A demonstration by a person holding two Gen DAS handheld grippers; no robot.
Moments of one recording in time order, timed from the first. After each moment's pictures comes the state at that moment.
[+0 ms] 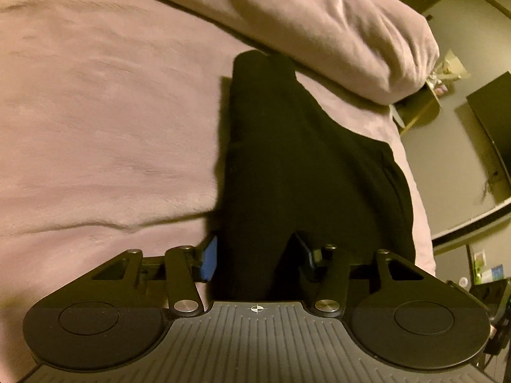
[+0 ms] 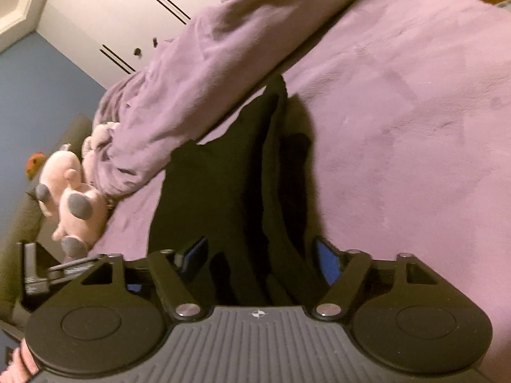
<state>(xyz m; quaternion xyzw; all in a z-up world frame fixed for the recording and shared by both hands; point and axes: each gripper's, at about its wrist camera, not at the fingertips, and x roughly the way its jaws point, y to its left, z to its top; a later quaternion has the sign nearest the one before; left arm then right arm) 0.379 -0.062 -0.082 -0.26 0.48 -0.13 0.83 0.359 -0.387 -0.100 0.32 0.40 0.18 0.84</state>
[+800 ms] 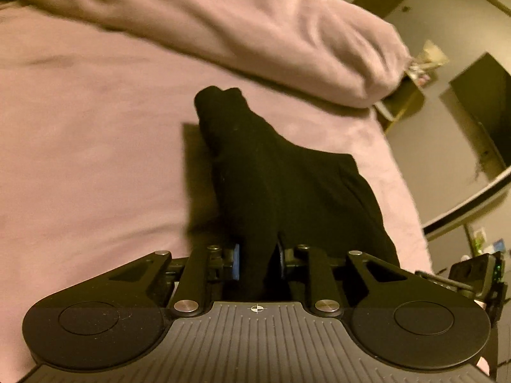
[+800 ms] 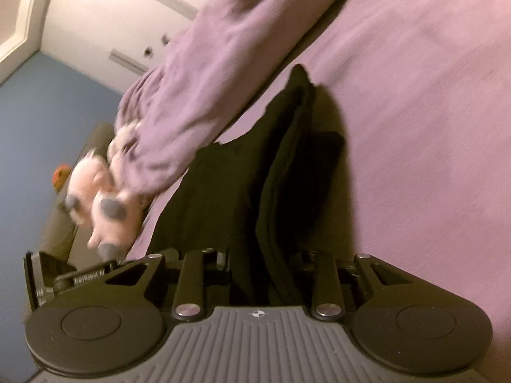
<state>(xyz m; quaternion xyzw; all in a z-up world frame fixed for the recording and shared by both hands) 0.329 -0.002 -0.031 -0.22 0.47 -0.15 0.84 0.340 -0.338 -0.087 0.35 0.43 0.23 0.80</state>
